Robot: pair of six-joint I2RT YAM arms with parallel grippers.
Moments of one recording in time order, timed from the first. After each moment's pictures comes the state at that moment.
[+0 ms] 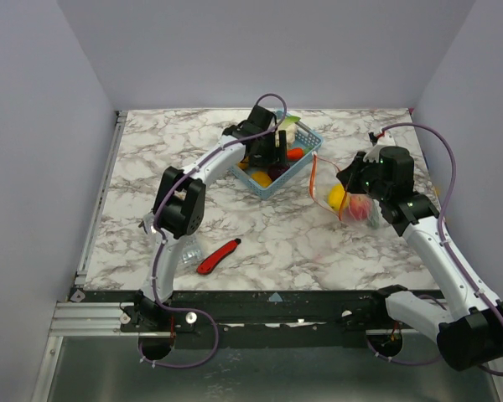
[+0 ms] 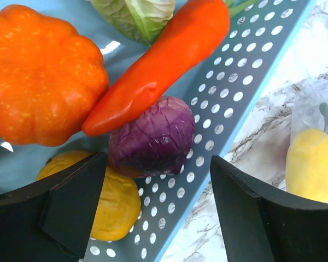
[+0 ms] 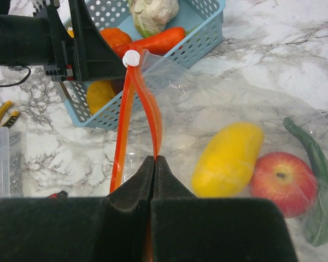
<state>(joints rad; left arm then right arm) -0.54 2.25 1.99 -0.61 0.20 -0.54 0.24 1.04 0.93 -0.33 -0.10 0.31</state>
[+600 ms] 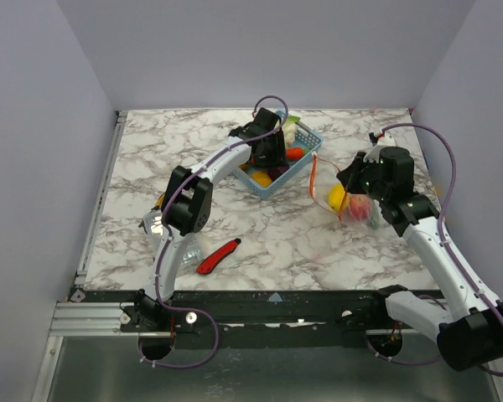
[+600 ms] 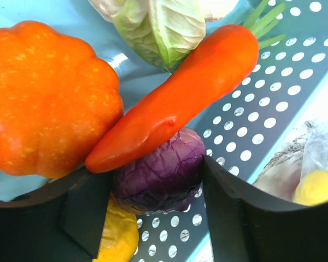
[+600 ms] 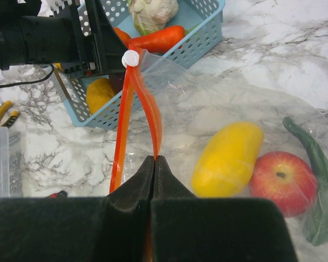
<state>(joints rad) -0.56 2.35 2.08 -0.61 0.10 -0.63 0.24 1.04 0.92 -0.33 -0.10 0.31</state>
